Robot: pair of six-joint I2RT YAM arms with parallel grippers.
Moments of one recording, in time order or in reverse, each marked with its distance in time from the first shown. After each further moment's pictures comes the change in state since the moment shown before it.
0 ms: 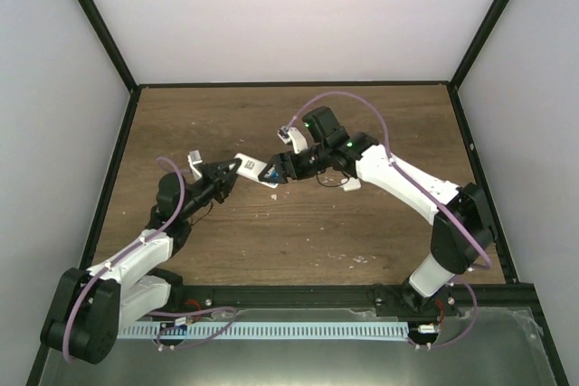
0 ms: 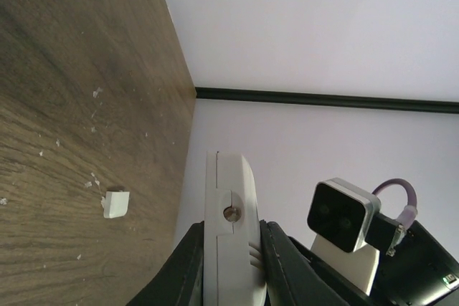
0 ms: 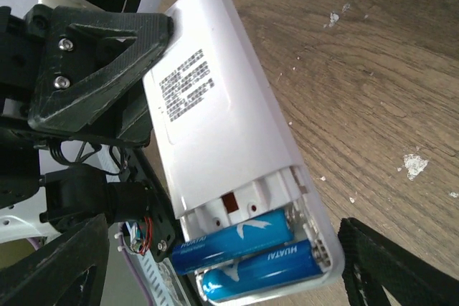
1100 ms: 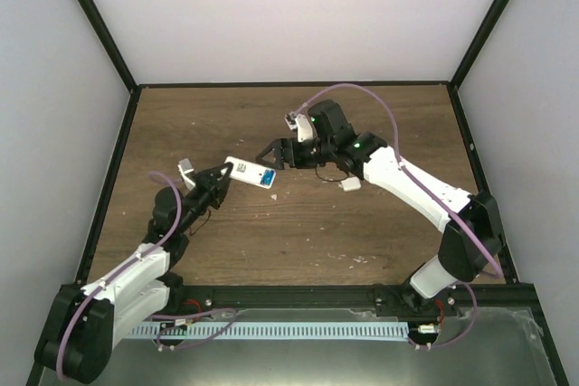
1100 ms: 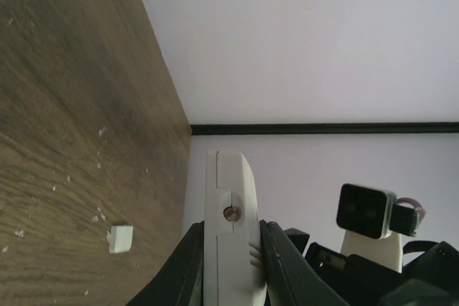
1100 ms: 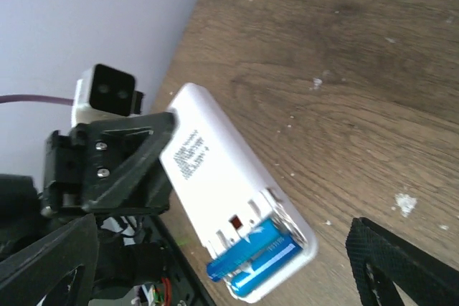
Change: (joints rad) left arm -0.025 -0.131 -0.108 0.031 -0.165 0.040; right arm 0.000 -0.064 -0.001 0.096 0.134 0.171
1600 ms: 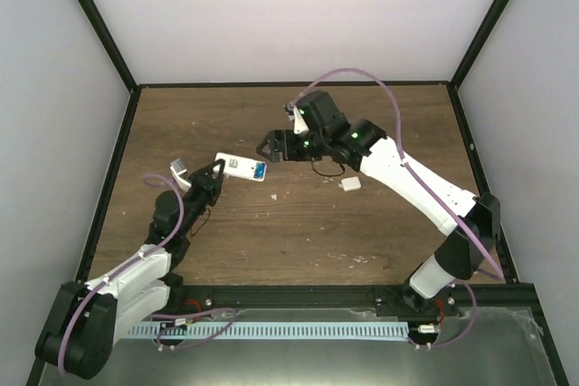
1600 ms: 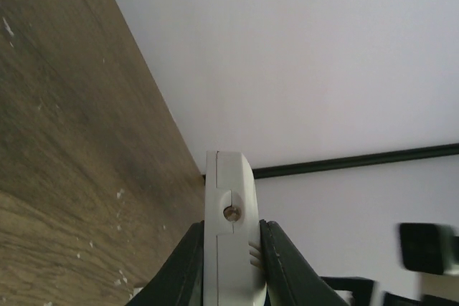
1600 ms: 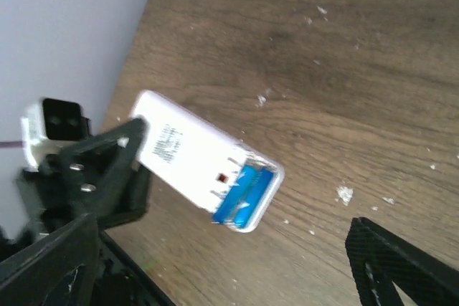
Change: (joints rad) left arm -0.003 0.037 -0.042 0.107 -0.164 0.116; right arm 0.098 0.051 0.314 -0.328 0.308 0.012
